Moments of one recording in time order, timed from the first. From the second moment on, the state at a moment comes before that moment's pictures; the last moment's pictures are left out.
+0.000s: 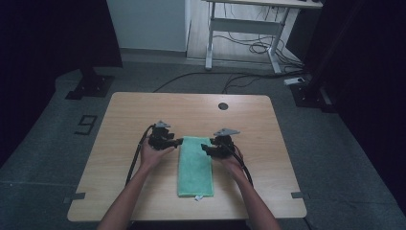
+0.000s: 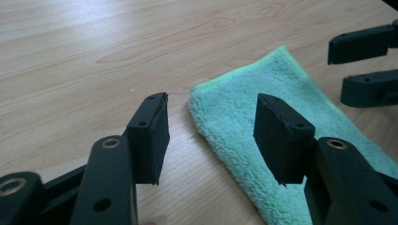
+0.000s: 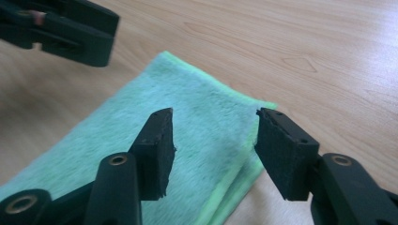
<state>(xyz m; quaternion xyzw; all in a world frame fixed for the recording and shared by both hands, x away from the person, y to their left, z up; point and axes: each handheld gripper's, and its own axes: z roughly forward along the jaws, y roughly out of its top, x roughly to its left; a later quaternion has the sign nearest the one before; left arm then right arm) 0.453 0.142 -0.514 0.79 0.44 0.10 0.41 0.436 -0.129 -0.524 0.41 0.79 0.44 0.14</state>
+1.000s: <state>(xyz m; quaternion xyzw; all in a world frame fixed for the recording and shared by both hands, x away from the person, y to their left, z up) 0.475 0.121 -0.538 0.80 0.46 0.09 0.36 0.477 -0.126 -0.548 0.45 0.79 0.39 0.15</state>
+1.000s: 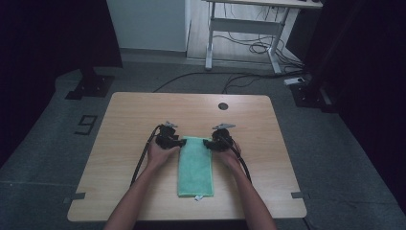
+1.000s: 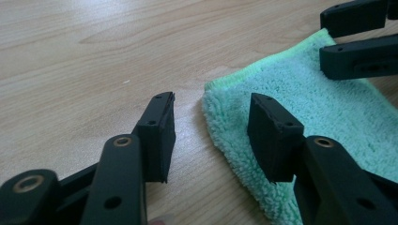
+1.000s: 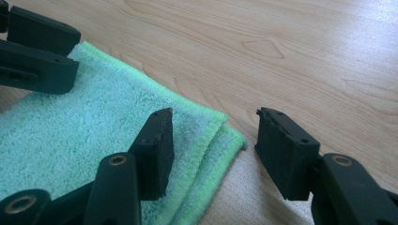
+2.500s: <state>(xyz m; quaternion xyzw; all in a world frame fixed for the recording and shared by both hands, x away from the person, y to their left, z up) 0.454 0.109 -0.488 0.81 0.37 0.12 0.44 0.452 -0.153 -0.493 0.37 0.78 0.48 0.17</state>
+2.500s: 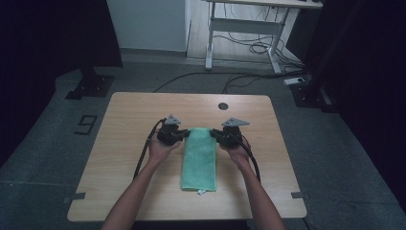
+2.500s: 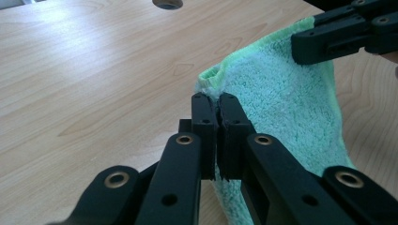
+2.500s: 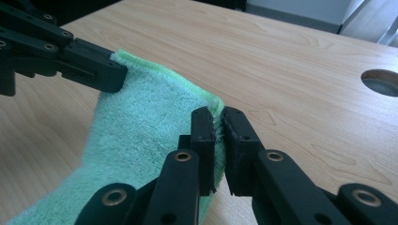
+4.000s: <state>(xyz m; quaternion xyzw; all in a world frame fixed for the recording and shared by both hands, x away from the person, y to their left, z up) 0.395 0.121 -0.491 0.81 0.34 0.11 0.45 0.396 -0.160 -0.504 0.33 0.79 0.51 0.14</state>
